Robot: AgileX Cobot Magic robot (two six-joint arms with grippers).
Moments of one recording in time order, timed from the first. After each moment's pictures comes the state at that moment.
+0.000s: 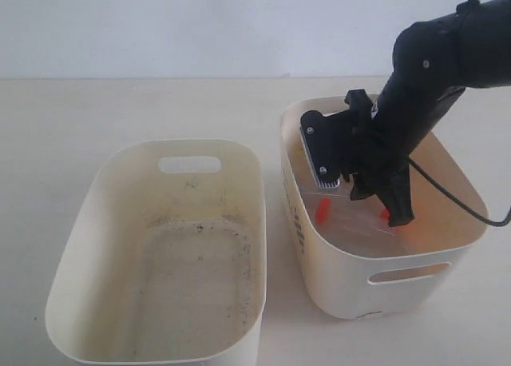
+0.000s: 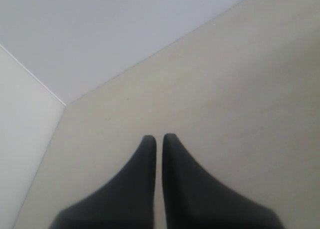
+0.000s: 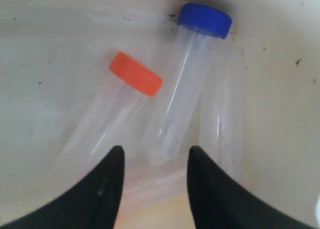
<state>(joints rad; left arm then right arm) -0.01 0.00 0.00 0.34 0.33 0.21 0.35 1.79 -1.11 -0.03 0.62 -1.31</state>
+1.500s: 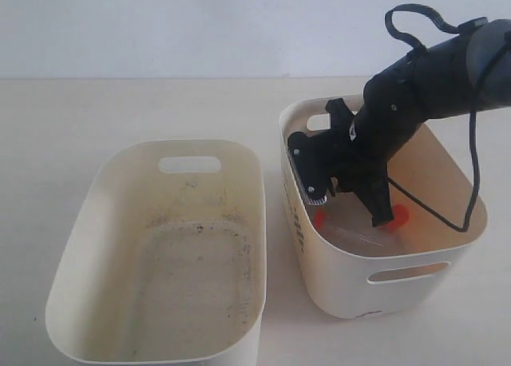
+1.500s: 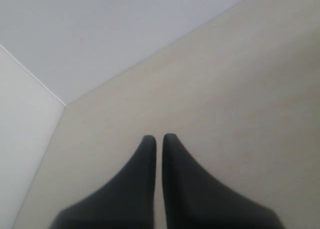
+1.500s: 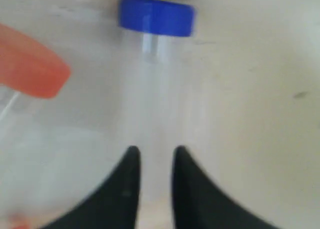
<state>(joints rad) -0.01 0.00 0.00 0.34 0.33 0.21 0.36 1.93 -1.12 -0.25 0.44 -1.20</state>
